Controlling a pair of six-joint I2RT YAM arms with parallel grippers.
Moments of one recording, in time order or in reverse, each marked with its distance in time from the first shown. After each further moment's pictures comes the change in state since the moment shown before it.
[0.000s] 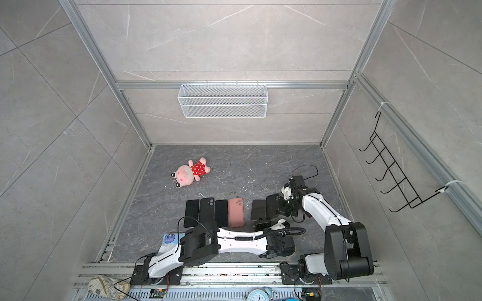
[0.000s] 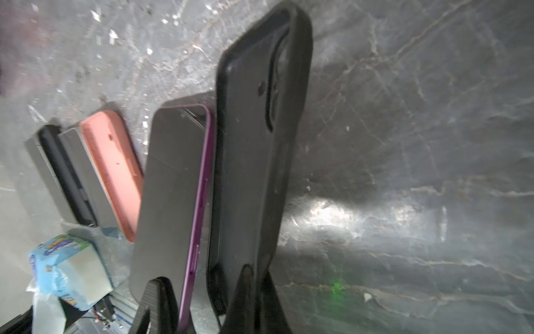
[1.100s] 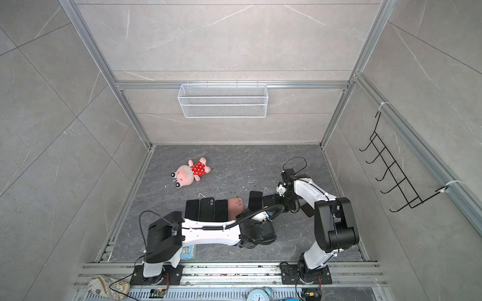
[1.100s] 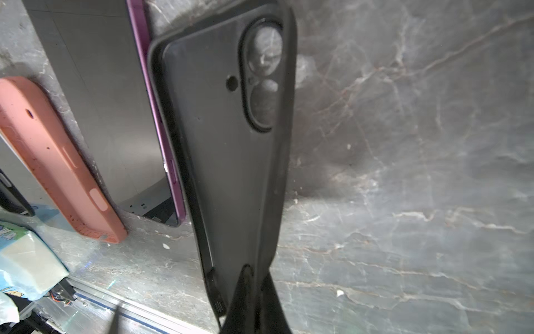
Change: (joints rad) left arm 0.086 -0.485 -0.455 0.251 0.273 -0.269; right arm 0.039 0.248 0.224 -0.201 0.084 -0.128
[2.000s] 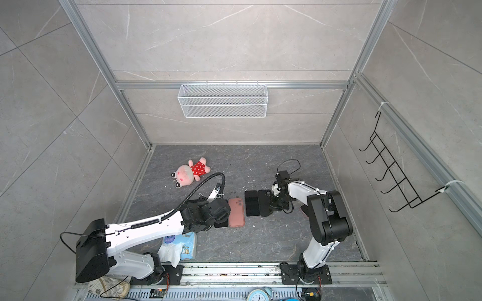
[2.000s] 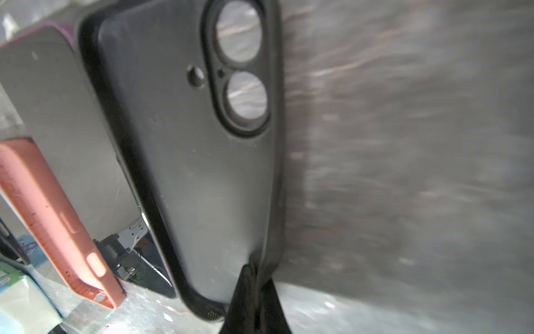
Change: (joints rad) left arm 0.283 -0.520 -0.386 0.034 0.099 -0.172; right arm 0.080 0.073 -0.077 0.290 -0.027 0.090
